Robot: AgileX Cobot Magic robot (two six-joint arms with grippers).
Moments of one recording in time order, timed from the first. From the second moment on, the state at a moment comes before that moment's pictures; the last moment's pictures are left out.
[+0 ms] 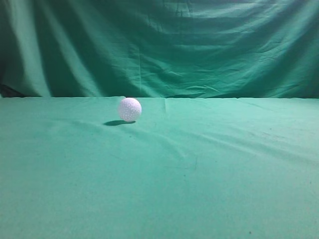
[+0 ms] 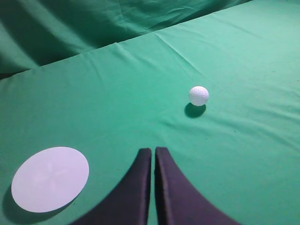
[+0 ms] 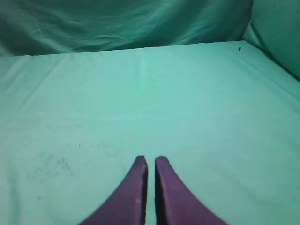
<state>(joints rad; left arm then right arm) -0.39 0.29 -0.40 0.04 0.49 0.08 0.07 -0.01 0.03 -0.01 0.32 0.02</state>
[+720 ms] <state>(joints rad) -0.39 0.29 -0.40 0.04 0.49 0.08 0.07 -0.01 0.03 -0.01 0.38 0.04</state>
